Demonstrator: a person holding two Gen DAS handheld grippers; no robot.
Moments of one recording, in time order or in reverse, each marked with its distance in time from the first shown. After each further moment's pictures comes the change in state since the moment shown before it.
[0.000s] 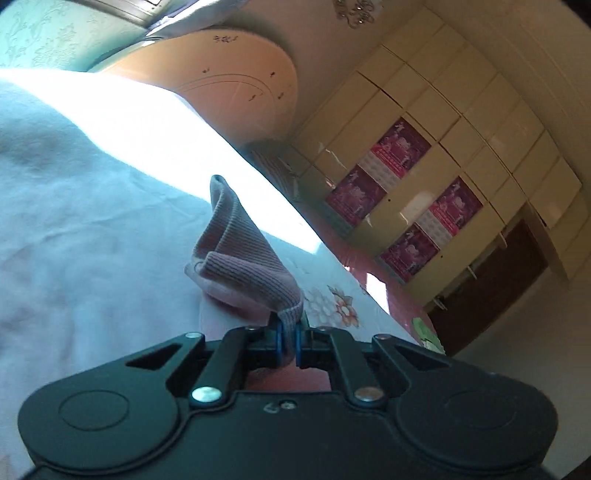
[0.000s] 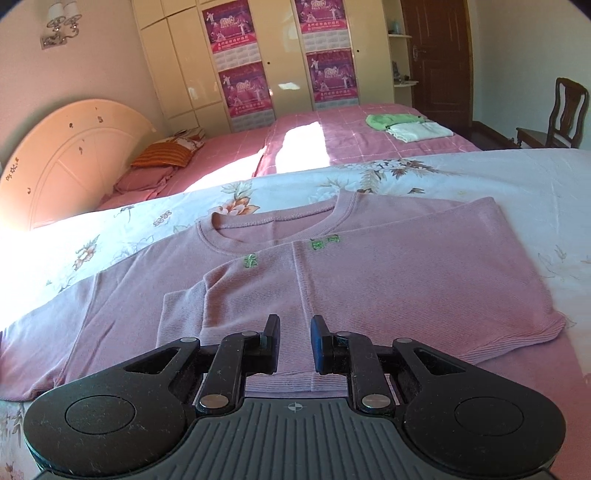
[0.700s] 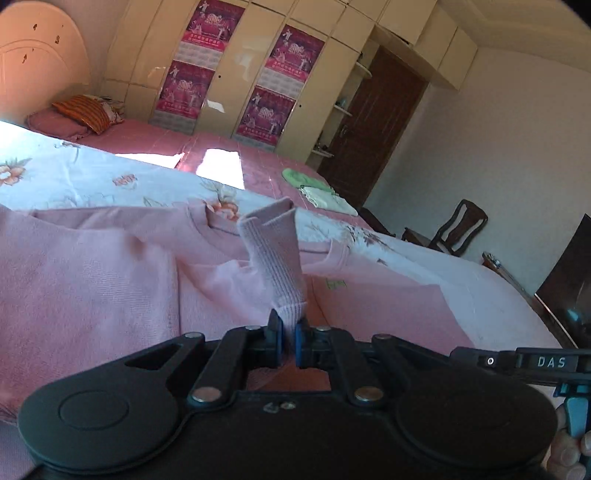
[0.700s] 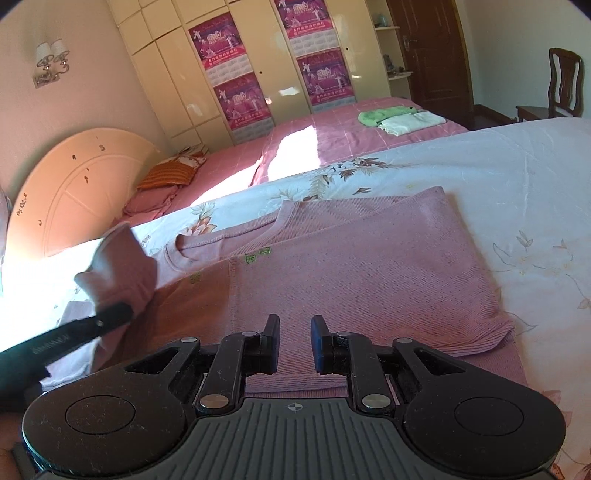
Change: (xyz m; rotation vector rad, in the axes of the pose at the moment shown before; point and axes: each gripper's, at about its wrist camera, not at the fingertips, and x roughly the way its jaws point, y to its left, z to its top) left arm 0.124 -0.258 -0.210 0.445 0.341 -0.281; right arm -0.019 -0.091 0.010 0.101 -0.003 0.112
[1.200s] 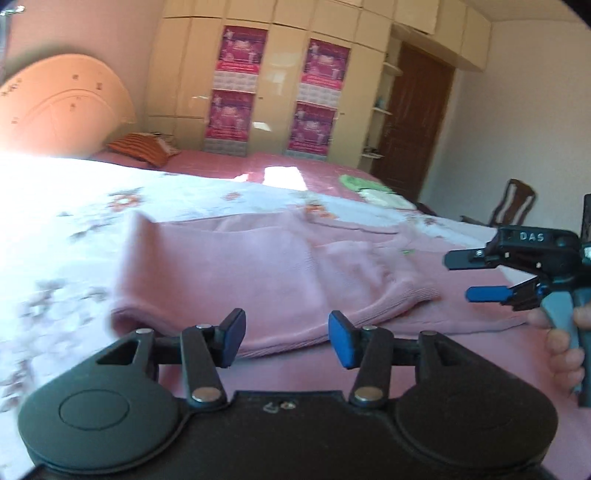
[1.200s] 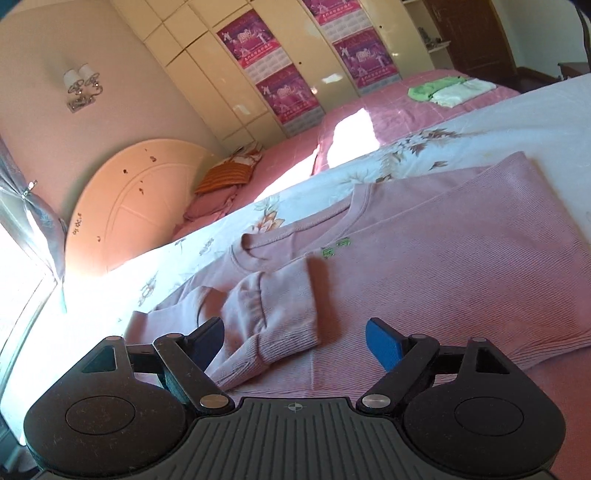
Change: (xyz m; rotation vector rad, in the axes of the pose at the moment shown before) left arm -0.125 0.036 -0.034 0.117 -0.055 0.286; right arm 0.038 0.025 0.004 0.098 0.067 0.234
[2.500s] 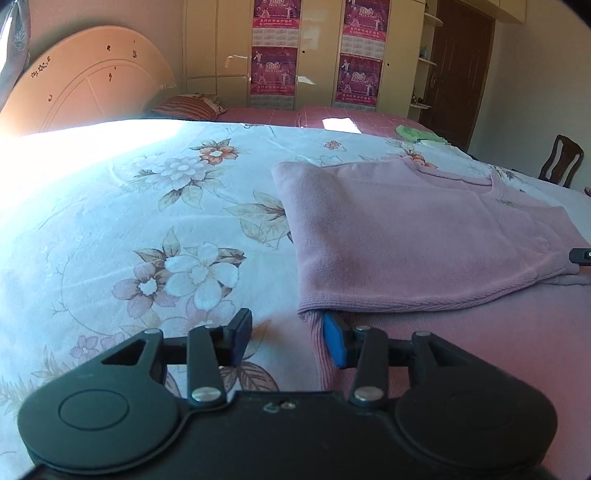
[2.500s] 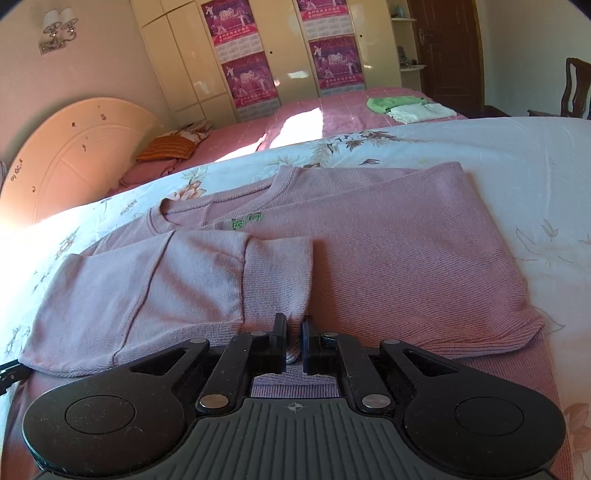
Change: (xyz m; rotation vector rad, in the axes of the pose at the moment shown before) left arm 0.011 0.083 0.013 0.027 0.151 0.099; right arm -0.023 -0.018 -0.012 -0.154 -0.049 -0.295
